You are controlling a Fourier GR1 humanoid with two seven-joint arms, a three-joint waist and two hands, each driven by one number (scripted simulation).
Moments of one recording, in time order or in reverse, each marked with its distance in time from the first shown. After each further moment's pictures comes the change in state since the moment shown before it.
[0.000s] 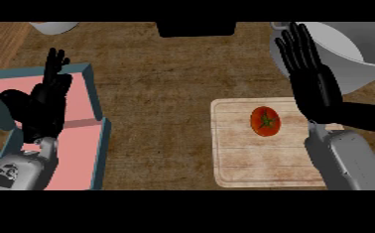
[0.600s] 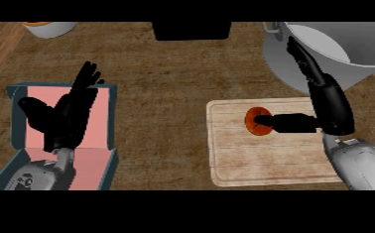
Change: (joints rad) left arm 0.051 -0.085 -0.050 -0.037 0.094 -0.090 0.038; right arm 0.061 -0.149 0.084 -0.030 0.389 -0.159 -0.051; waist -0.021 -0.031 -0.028
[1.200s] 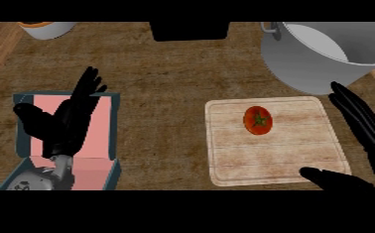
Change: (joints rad) left arm 0.042 -0.010 0.001 -0.038 0.027 -0.031 0.012; right arm 0.404 -0.292 -0.013 -0.478 0.356 -0.092 0.159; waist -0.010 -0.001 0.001
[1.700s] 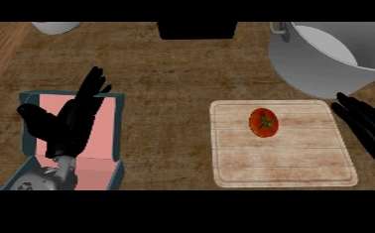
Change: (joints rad) left arm -0.003 -0.014 -0.014 -0.018 -0.008 -0.017 0.013; right arm 0.029 -0.195 -0.029 -0.328 0.056 0.281 0.563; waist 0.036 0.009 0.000
